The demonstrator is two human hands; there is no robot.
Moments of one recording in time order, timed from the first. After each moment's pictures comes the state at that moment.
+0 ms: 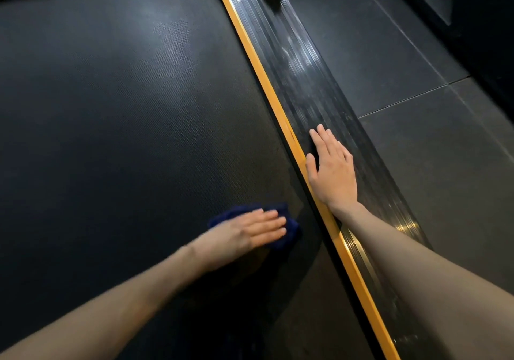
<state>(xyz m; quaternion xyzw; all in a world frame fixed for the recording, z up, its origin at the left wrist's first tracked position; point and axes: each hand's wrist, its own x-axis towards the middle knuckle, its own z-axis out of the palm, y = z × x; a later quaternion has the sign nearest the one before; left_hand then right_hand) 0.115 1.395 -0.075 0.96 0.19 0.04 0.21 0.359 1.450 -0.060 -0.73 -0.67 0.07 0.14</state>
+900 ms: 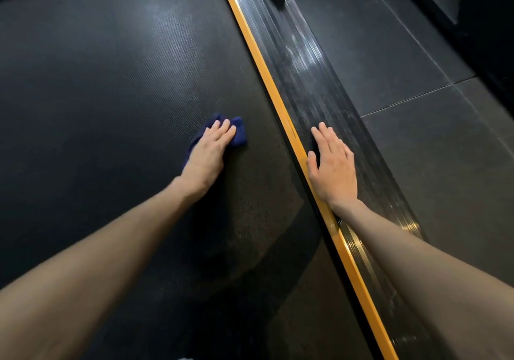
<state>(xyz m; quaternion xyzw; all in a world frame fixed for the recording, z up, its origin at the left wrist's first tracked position) 0.104 1.509 -0.070 0.80 0.55 0.14 0.18 0.358 1.451 -0.060 -0.73 -0.66 0.07 0.15</state>
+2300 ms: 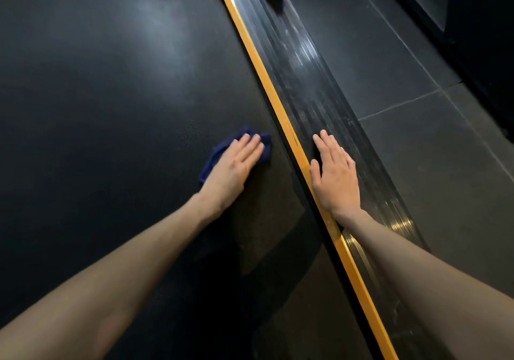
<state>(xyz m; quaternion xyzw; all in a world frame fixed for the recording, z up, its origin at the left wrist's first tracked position) 0.130 1.492 -0.064 0.88 0.43 0.11 0.15 0.356 1.449 -0.058 -0.74 -0.66 0.07 0.13</state>
